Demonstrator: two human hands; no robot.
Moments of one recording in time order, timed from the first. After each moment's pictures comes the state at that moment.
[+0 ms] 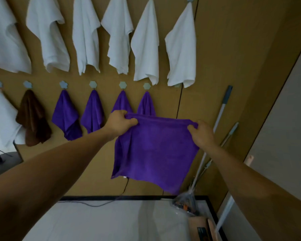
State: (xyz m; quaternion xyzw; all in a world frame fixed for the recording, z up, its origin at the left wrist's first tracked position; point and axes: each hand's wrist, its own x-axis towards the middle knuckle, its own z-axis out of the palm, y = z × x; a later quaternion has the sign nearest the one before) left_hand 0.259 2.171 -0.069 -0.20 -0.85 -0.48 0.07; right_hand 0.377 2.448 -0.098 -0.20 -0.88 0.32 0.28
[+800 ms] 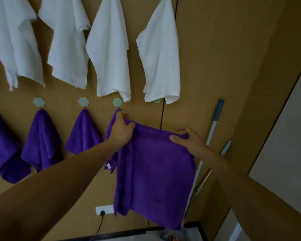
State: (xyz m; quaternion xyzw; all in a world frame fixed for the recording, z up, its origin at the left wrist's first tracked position) left_hand 0.082 2.374 -0.087 -0.22 -0.75 -0.62 0.05; right_hand 0.228 2.603 -0.098 -0.13 -0.85 0.48 0.18
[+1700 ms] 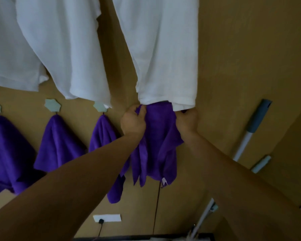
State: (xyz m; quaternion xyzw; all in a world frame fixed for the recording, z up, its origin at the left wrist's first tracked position) left_hand -0.070 2.535 -0.105 -0.11 -0.78 -0.57 0.23; right_hand -0.006 2.682 -0.089 -0.18 -0.72 0.54 0.41
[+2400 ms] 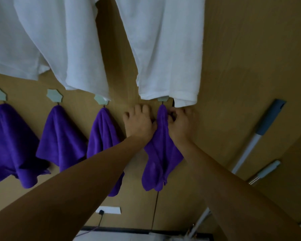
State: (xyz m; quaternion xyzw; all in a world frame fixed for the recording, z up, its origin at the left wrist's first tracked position) left_hand -0.053 2.548 -0.124 -0.17 -0.93 -0.15 0.29; right_hand -0.002 2.674 -0.119 -0.14 -0.88 0.25 0.39
